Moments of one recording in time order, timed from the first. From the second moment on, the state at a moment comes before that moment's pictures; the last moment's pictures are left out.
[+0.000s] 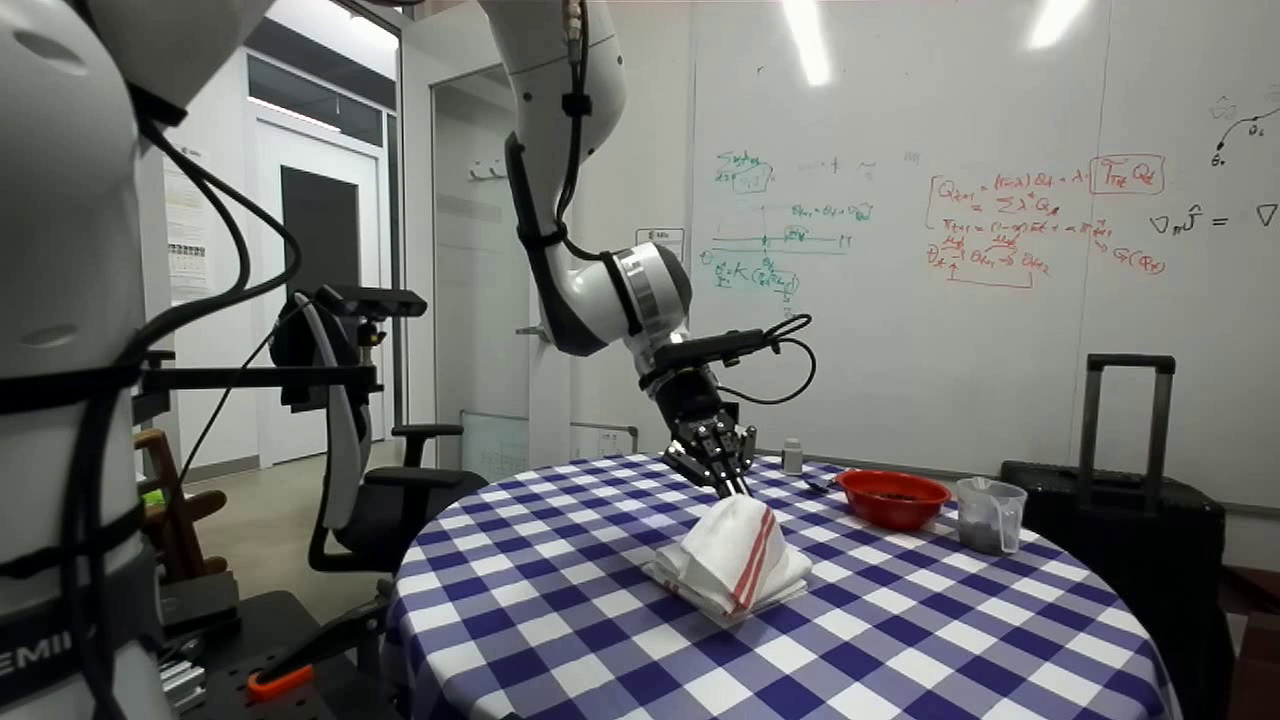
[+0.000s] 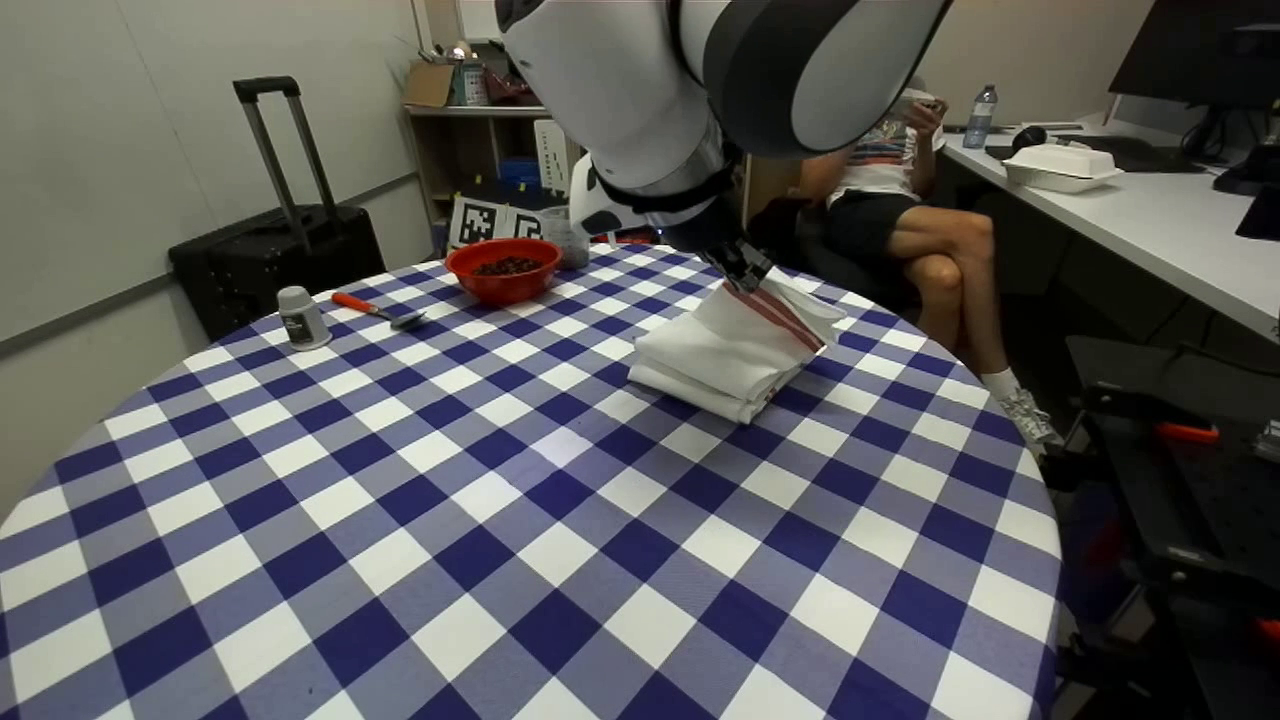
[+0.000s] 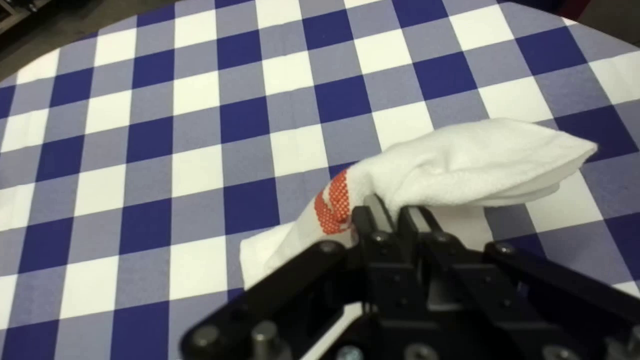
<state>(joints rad) 0.05 0.52 0.06 -1.98 -0.85 2.02 -0.41</state>
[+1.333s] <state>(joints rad) 0.07 0.72 0.04 -1.63 -0.56 2.05 -0.20</state>
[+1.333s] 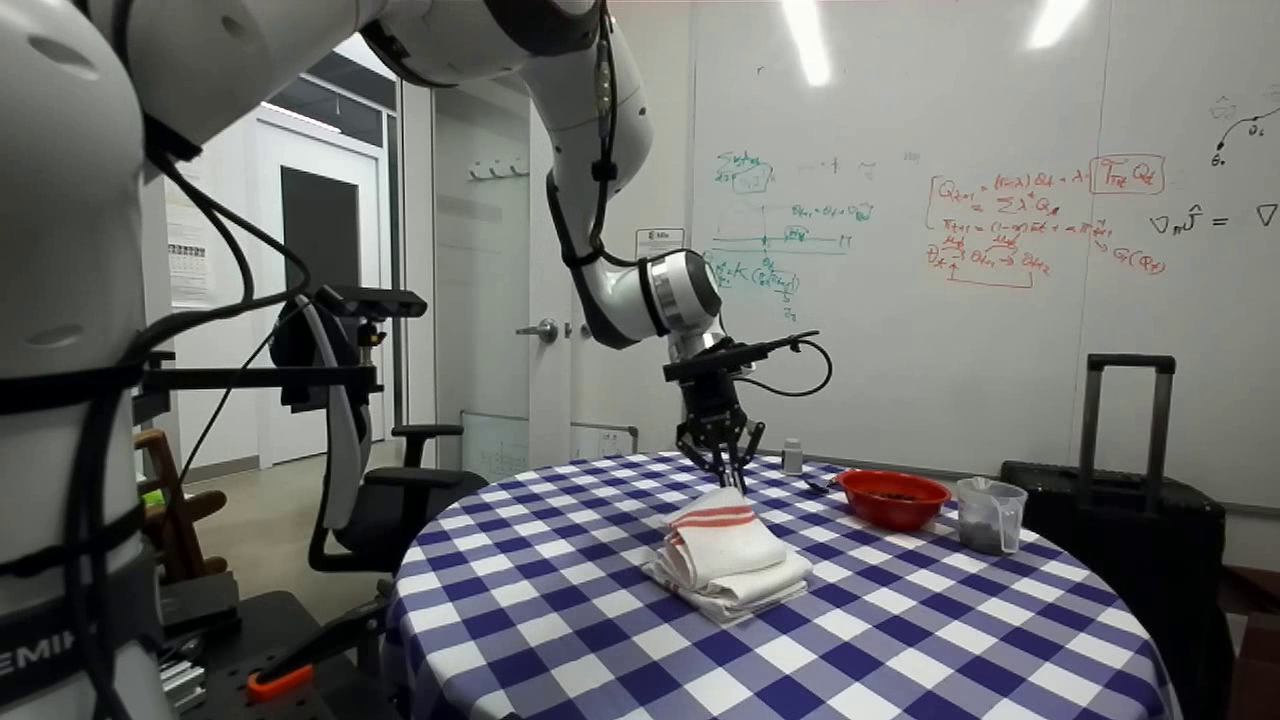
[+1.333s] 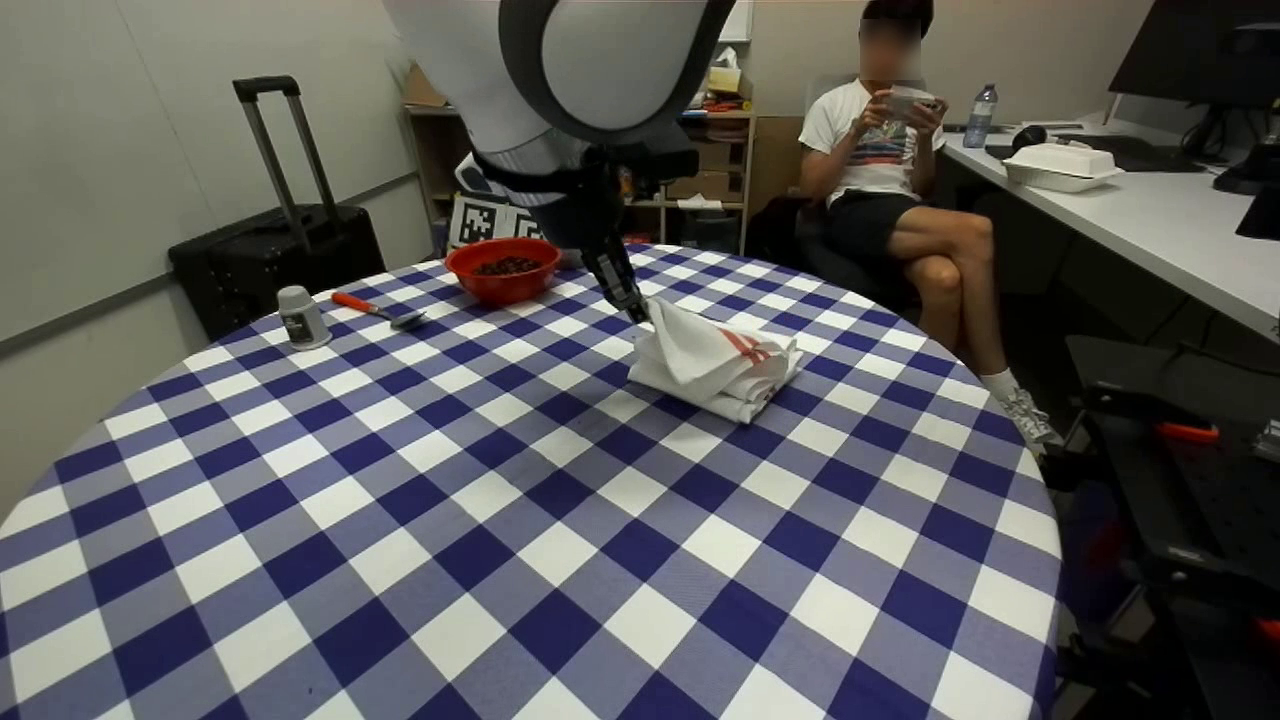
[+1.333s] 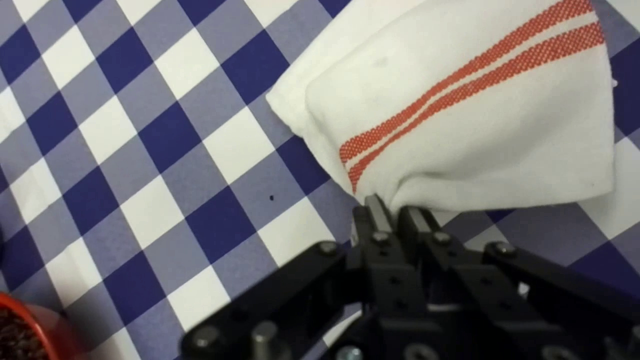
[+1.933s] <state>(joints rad) 0.09 0.79 -0.02 -1.59 -0.55 2.04 -0.15</state>
